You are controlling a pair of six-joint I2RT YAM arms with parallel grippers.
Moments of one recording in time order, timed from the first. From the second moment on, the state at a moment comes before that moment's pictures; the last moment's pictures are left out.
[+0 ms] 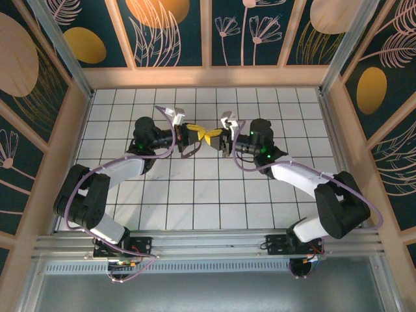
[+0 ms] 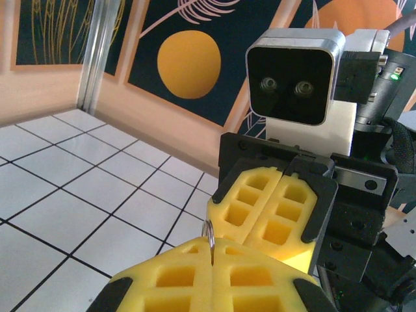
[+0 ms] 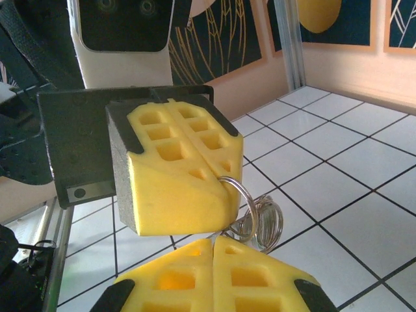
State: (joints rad) left arm -0.41 1.57 0.80 0.83 0.95 -0.45; right arm 0.57 1.45 0.80 0.53 -0.70 0.20
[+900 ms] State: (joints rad) left arm -0.44 1.57 0.80 0.86 0.95 -0.45; right arm 0.42 1.24 0.70 0.51 -0.79 0.28
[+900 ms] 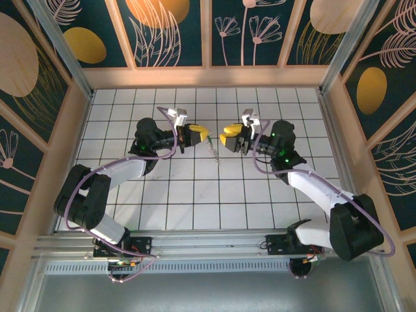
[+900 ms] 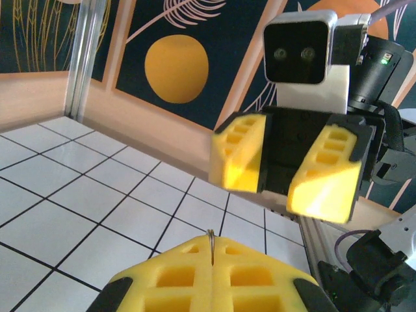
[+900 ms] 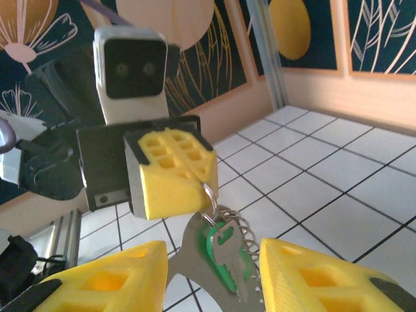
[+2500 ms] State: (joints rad) left arm -0.44 1.57 0.80 0.90 0.97 -0.47; right arm 0.50 1.47 0.74 0.77 -0.78 0.45
